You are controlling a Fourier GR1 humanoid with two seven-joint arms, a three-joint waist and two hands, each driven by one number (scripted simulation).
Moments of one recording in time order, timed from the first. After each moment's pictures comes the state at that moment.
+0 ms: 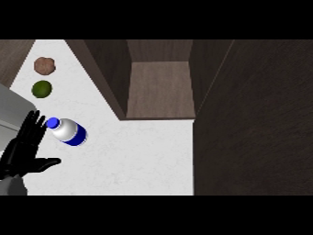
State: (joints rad) left arm -0.20 0.28 0.40 -0.78 0.20 -0.43 -0.41; right arm 0.66 -0.02 0.18 -2.26 -0.26 0.32 -0.12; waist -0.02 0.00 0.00
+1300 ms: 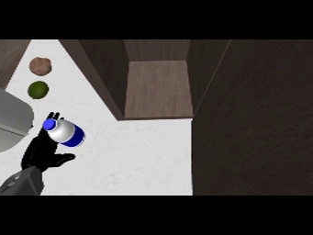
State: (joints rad) left arm -0.46 0.32 0.41 -0.19 0.14 -0.52 -0.65; right arm 0.62 -0.03 0.19 -2.20 -0.24 0.32 -0.15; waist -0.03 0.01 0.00
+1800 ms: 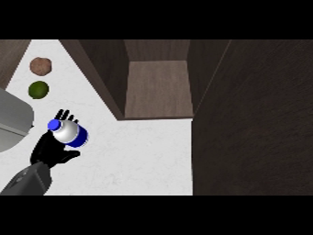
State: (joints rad) left arm -0.49 0.29 0.43 -0.17 0.17 -0.60 -0.58; right arm 0.60 -0.03 0.19 -2.22 -0.26 0.31 -0.11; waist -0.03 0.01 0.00
